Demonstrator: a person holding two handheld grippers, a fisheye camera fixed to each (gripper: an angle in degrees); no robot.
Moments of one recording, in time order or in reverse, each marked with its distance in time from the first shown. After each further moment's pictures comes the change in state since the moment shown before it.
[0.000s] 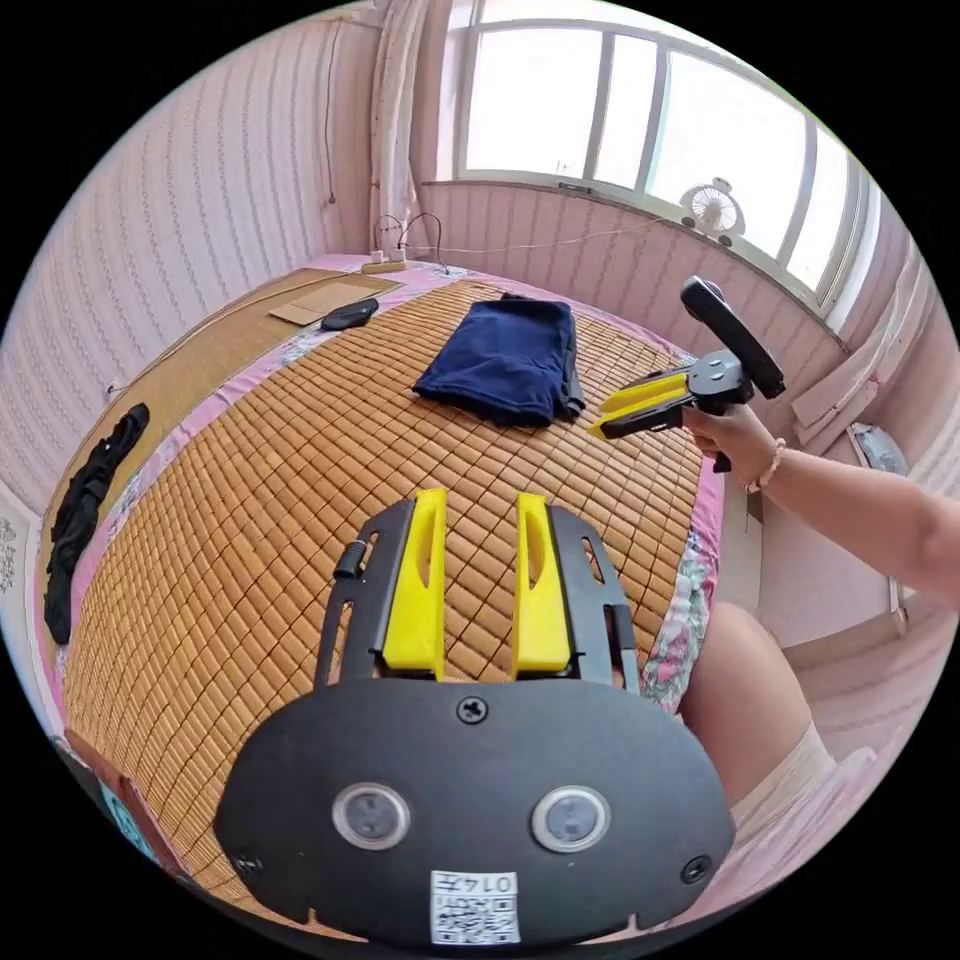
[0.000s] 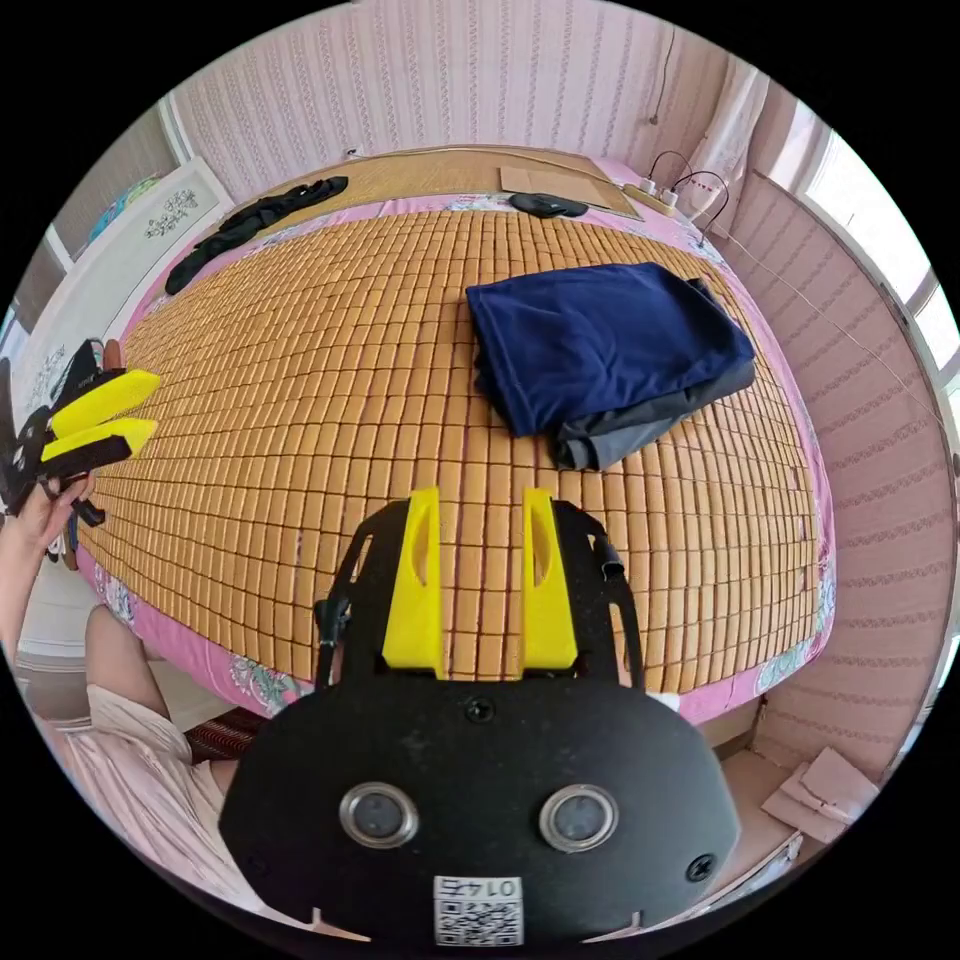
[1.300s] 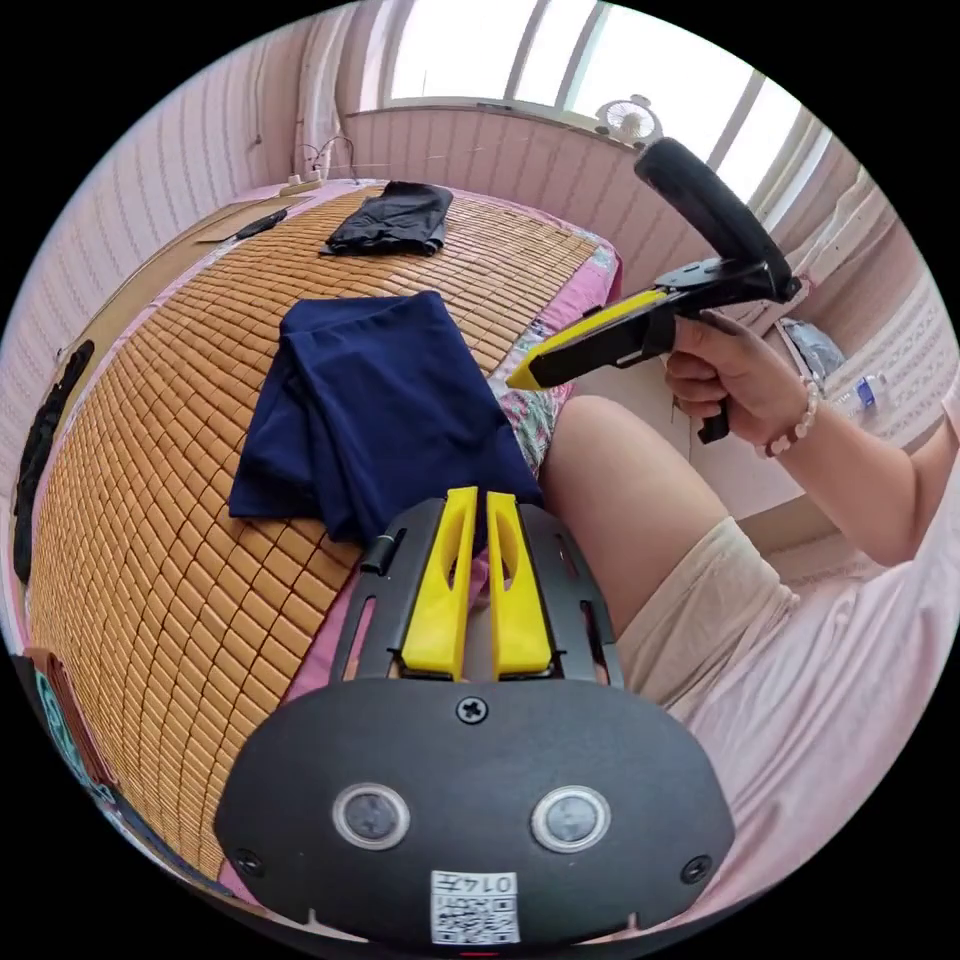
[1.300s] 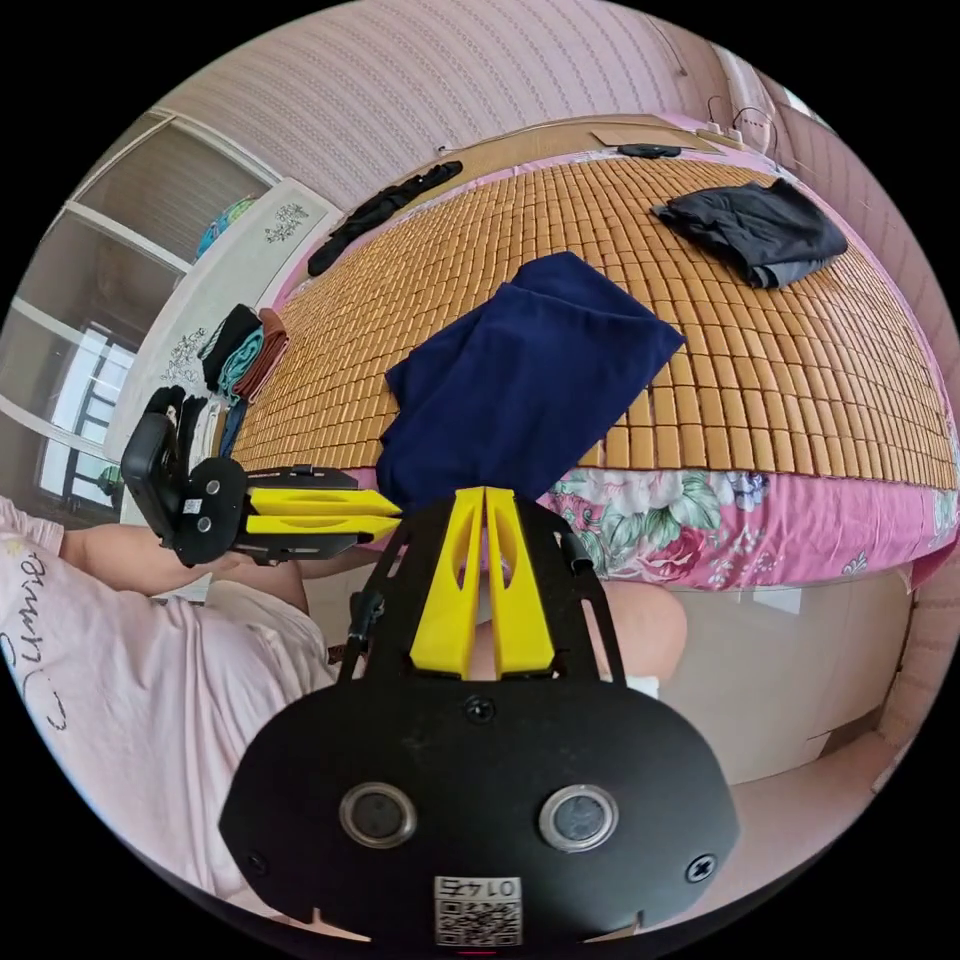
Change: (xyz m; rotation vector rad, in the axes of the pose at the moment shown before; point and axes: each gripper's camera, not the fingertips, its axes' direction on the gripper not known) left arm 0.133 0.104 -0.025 -0.199 0.153 0.055; right arm 0.016 0.236 0.000 -0.033 -0.443 -0.012
